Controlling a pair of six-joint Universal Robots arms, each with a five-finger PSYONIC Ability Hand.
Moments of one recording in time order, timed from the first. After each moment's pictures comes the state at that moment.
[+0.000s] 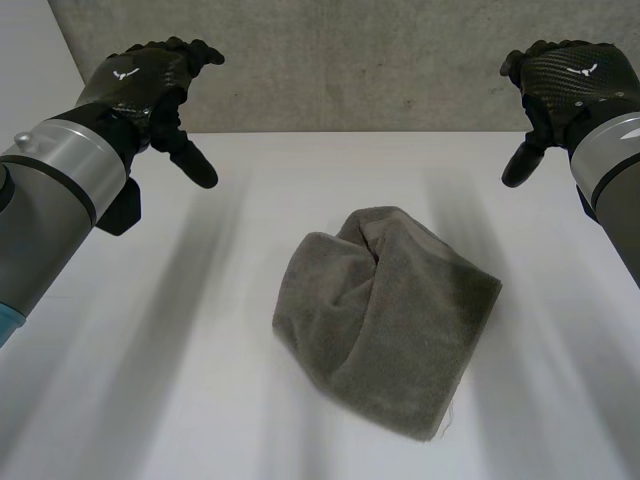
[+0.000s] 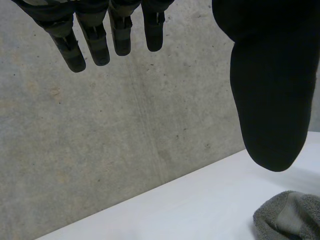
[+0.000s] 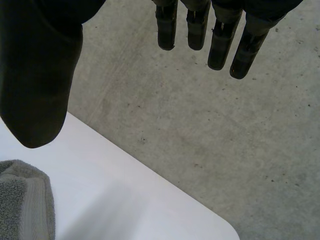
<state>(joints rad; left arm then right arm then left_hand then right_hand) 4.28 -1.72 -1.32 3.07 -1.54 3.11 1.96 -1.39 1.27 0.11 1.68 2.88 0.21 0.21 0.21 0.21 0.04 0.23 0.25 0.25 0.26 0.06</state>
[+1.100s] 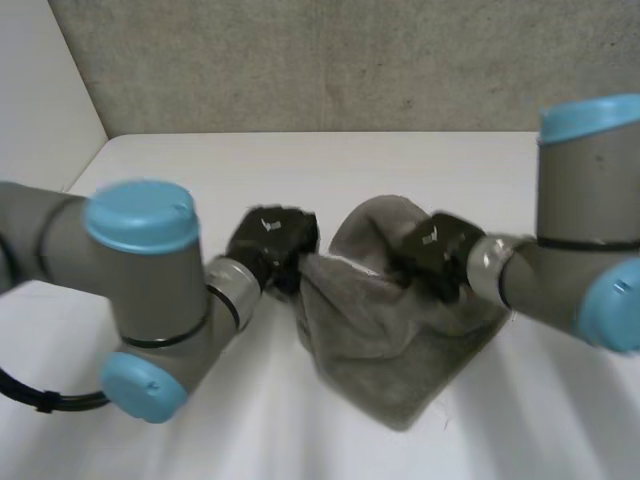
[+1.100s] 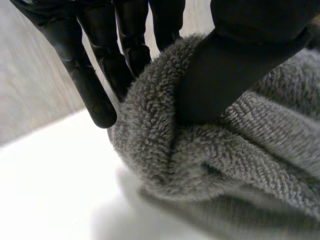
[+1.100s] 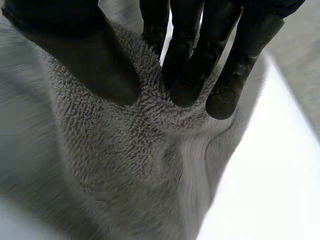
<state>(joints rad) 4.08 -2.07 -1.39 3.22 -1.54 3.22 2.01 -1.04 1.21 0.46 1.33 2.32 1.16 1.21 1.21 1.21 1.01 1.31 1.30 1.34 1.34 1.15</state>
